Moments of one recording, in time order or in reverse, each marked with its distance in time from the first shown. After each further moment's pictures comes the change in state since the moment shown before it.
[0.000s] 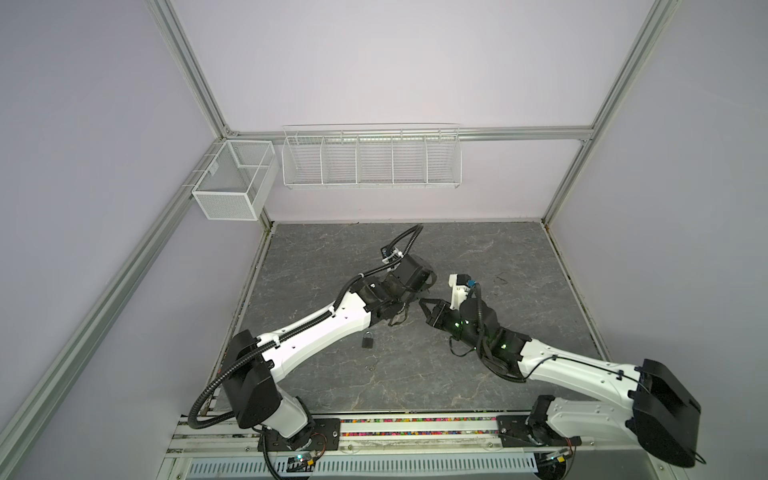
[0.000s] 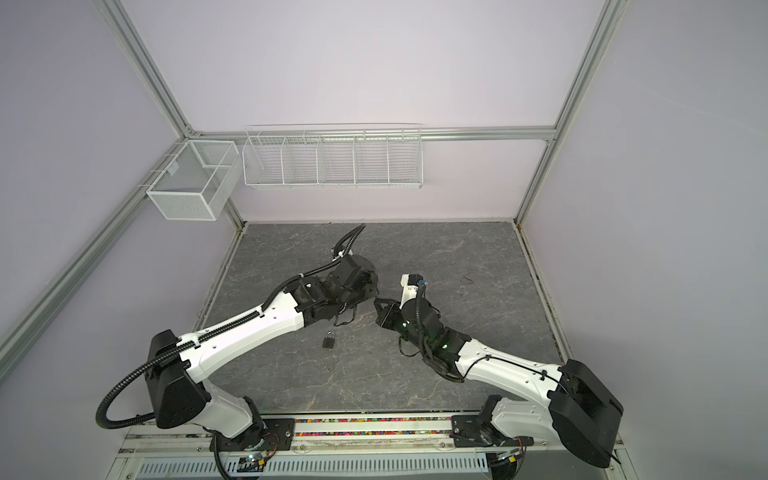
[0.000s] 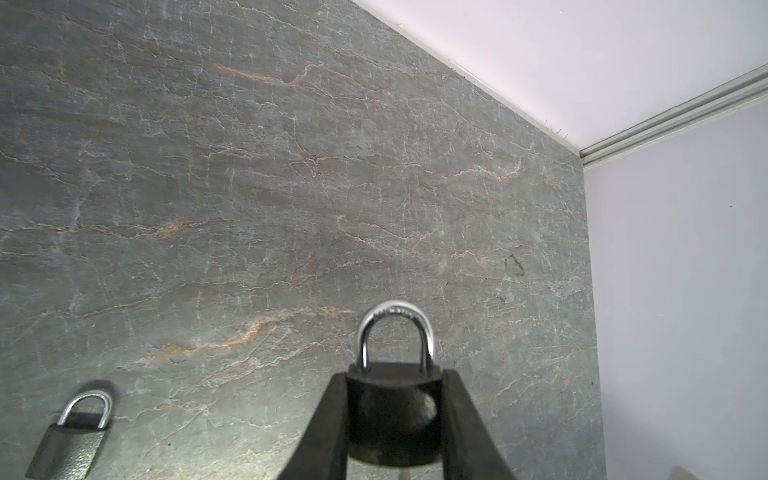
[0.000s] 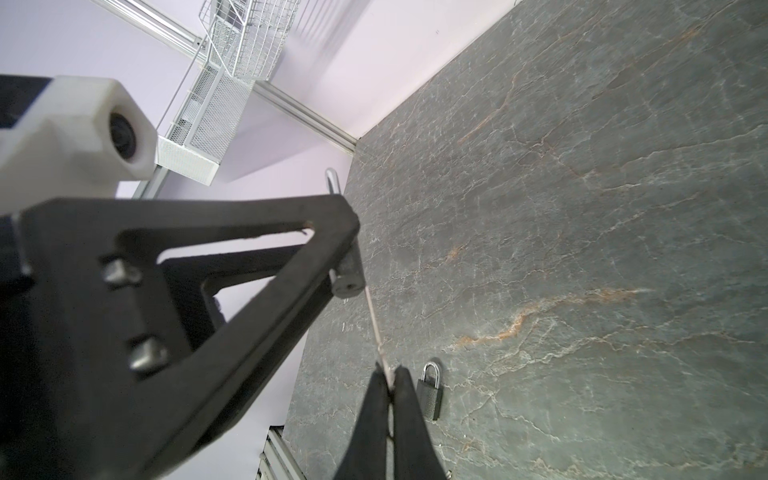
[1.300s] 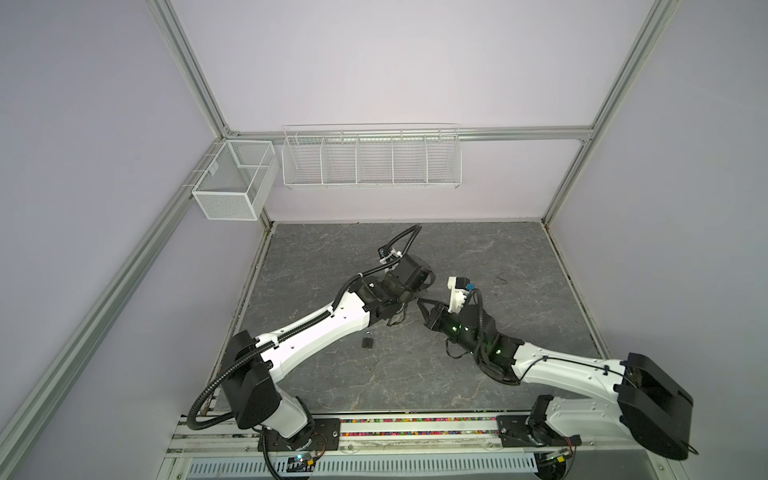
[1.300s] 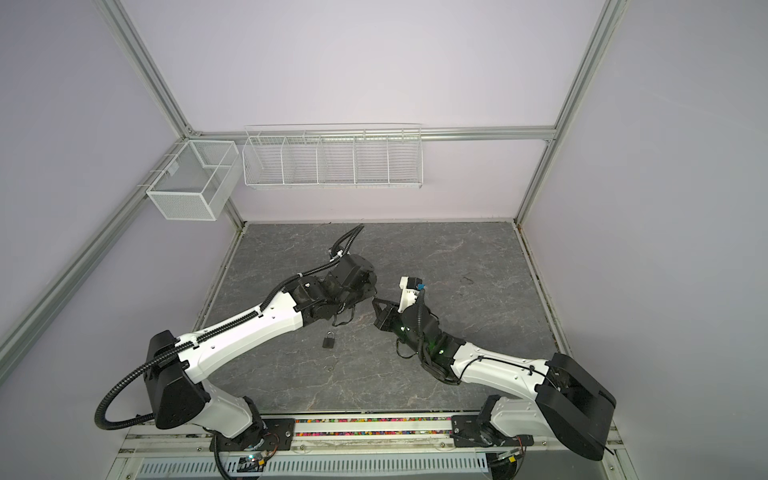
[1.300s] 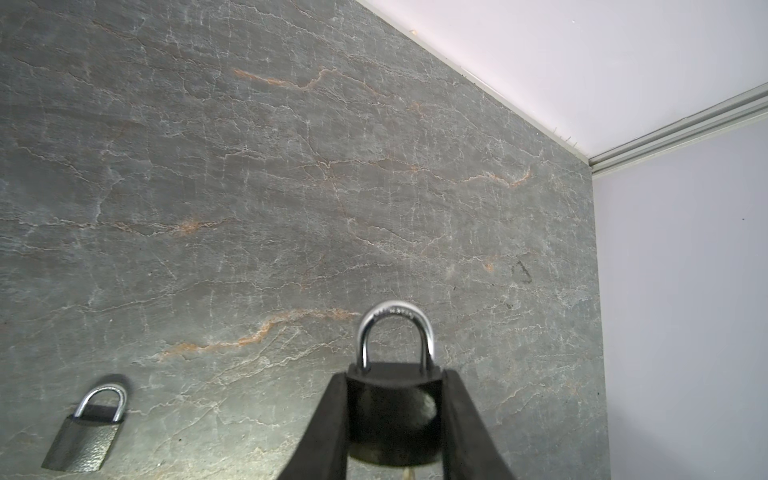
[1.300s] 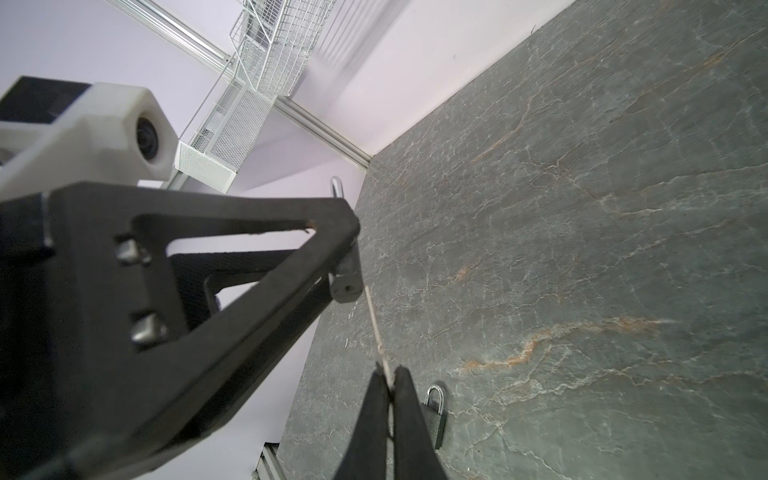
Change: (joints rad) left arm 0.006 -0.005 0.000 -0.021 -0.015 -0.014; right arm 0.018 0.048 -0.069 0.188 0.057 -0.037
